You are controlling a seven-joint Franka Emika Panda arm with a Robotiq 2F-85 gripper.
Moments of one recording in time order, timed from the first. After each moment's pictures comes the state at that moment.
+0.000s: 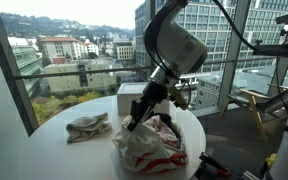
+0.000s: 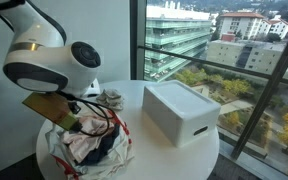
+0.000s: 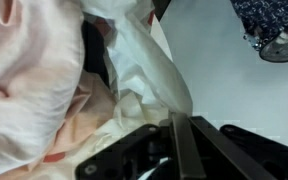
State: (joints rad) arm 0.03 -0.28 0.03 -2.76 1.14 2.38 -0.96
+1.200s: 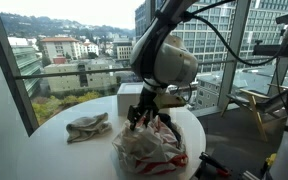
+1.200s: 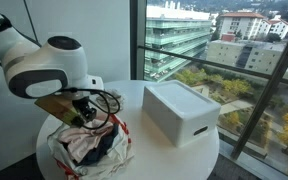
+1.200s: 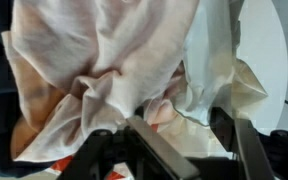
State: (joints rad) arm 0.02 -0.15 0.14 -2.76 0.73 2.82 -0.42
